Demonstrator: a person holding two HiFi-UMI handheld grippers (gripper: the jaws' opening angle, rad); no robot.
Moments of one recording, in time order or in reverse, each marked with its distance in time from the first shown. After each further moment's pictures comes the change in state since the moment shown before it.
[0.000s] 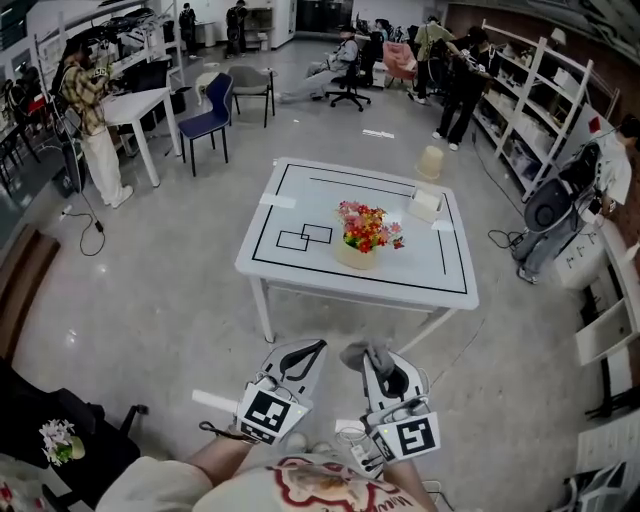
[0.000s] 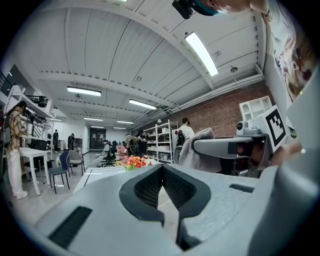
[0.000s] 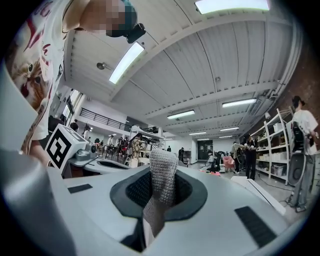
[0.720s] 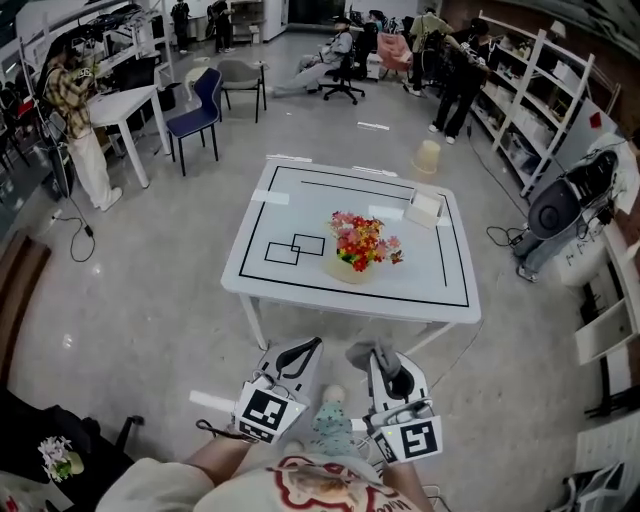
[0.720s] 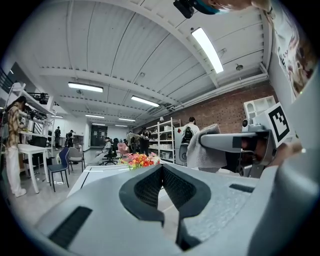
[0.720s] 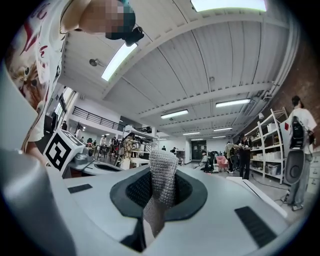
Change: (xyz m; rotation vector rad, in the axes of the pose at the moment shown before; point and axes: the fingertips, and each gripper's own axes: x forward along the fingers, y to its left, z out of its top) left arm 0.083 0.043 -0.011 -0.013 0.026 0.013; right arm 0.046 -0.078 -0.015 0.012 0.002 -0.072
